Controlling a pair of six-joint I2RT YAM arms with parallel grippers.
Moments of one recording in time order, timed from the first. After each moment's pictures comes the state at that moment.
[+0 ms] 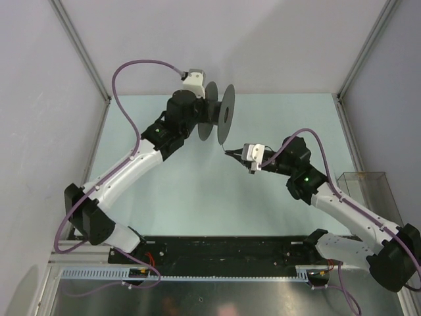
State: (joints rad) left arm -0.68 1.48 1.47 -0.19 -0.34 -0.21; right arm 0.66 1.05 0.81 0.24 -0.63 -0.58
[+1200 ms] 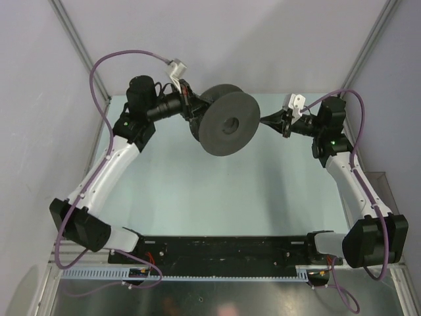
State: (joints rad) left arm -0.43 1.37 1.46 -0.16 0.67 -0.23; right arm 0.11 1.26 1.10 0.06 -1.04 -0.47
